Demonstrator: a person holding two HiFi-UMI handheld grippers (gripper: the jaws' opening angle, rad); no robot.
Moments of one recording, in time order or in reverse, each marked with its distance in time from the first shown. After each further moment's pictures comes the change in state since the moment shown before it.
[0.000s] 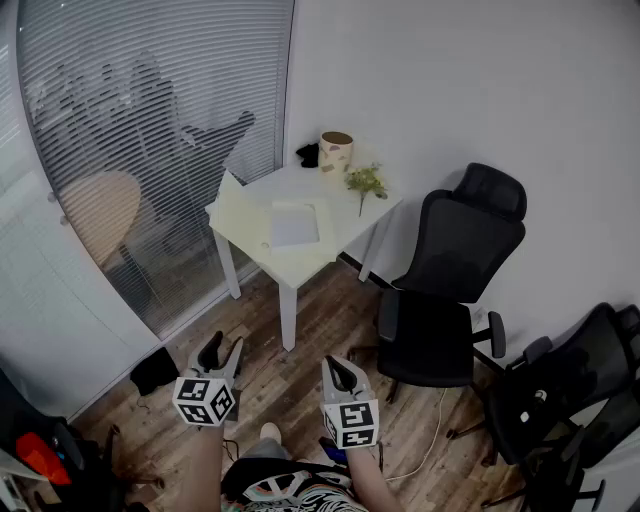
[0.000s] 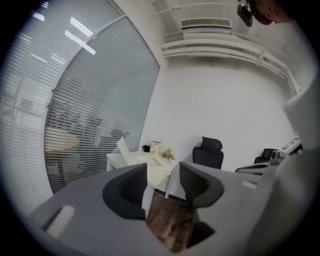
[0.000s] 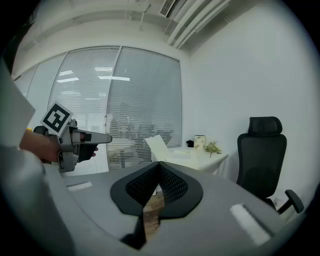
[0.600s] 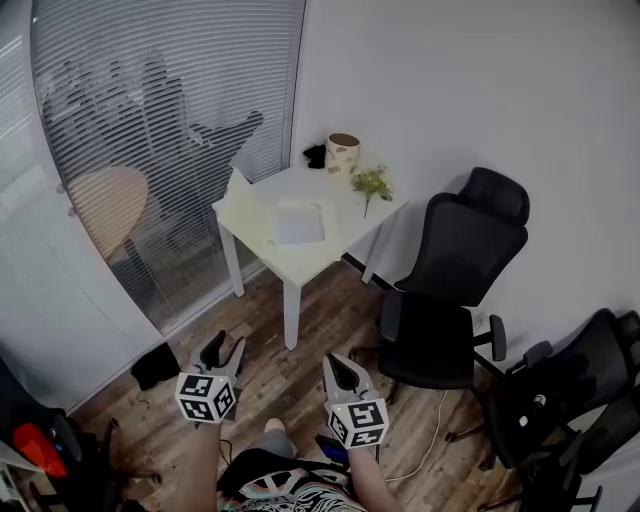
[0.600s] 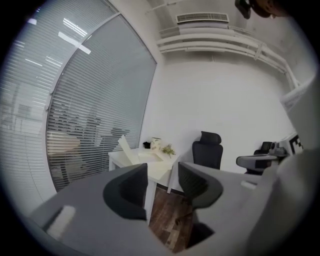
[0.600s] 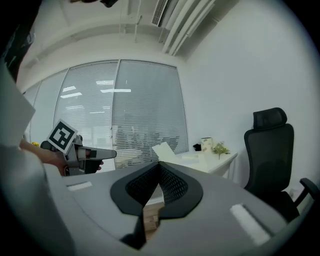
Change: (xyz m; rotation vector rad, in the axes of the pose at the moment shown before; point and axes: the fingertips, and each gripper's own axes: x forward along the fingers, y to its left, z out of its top) left arm -0.012 0.002 -0.008 0.047 0.052 0.000; right arm -0.010 0.012 0.015 0.093 -0.101 0.074
